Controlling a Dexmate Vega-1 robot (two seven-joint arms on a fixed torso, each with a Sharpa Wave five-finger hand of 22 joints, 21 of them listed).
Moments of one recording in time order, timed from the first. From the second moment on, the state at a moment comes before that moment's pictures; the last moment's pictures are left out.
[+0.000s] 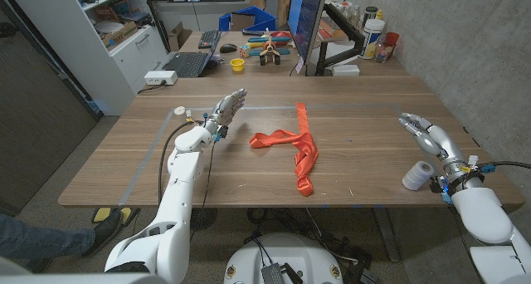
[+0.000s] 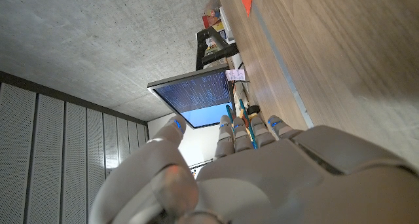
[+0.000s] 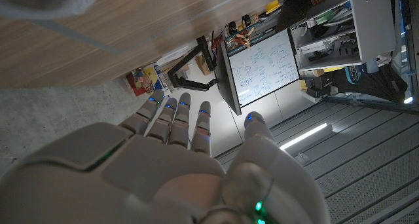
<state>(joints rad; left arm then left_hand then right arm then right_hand) 0.76 -0.03 -0.19 -1.22 0.08 -0.06 -0.51 0.38 0.03 0.57 0.05 0.20 0.14 0.05 0.21 0.19 0.05 -0.02 0.21 0.20 -0.05 0.00 0.19 0.18 -0.17 0.03 0.31 0.18 -1.57 -0.14 0.42 -2.05 -0.41 0.27 0.10 0.25 0.07 0.33 -0.12 0.18 0.32 -0.07 0.21 0.19 0.31 0.03 0.23 0.19 0.16 -0.01 0.19 0.18 0.08 -0.02 0.39 0.17</state>
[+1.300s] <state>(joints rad) 0.74 -0.03 -0.20 -1.18 0.09 -0.07 -0.51 0.38 0.03 0.56 0.05 0.20 0.14 0.05 0.20 0.19 0.05 -0.02 0.21 0.20 -0.04 0.01 0.19 0.18 -0.17 0.04 0.30 0.18 -1.63 -0.09 0.41 -2.05 -0.57 0.27 -0.01 0.26 0.06 0.33 -0.12 0.19 0.33 -0.08 0.21 0.19 0.31 0.02 0.23 0.19 0.16 -0.02 0.19 0.18 0.08 -0.02 0.37 0.17</state>
